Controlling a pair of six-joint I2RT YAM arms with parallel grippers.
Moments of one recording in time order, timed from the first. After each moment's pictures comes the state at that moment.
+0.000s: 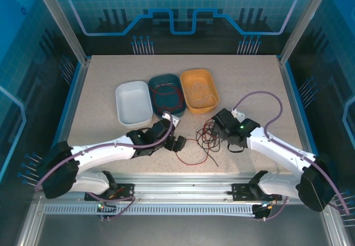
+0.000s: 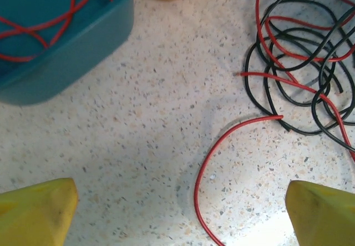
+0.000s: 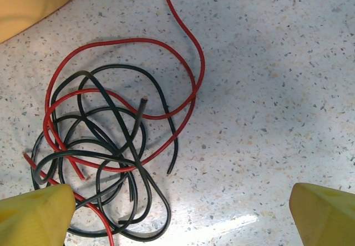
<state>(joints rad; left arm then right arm) -0.91 1.33 0.72 -0.26 -0.23 -0.41 0.66 1.17 0.78 -0.84 0.38 0.97</state>
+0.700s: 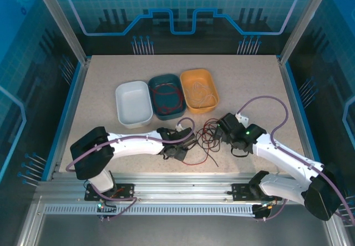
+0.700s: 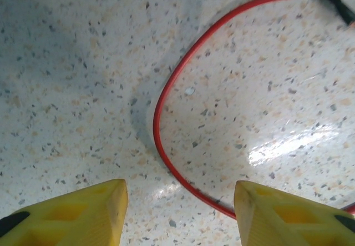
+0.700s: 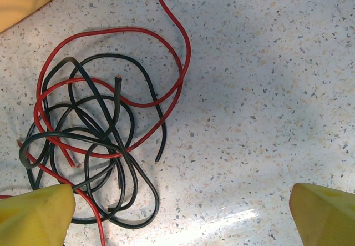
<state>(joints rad) -1.05 1.65 0.99 -0.68 -0.21 -0.67 0.66 1.07 0.71 -0.84 0.36 0.98</state>
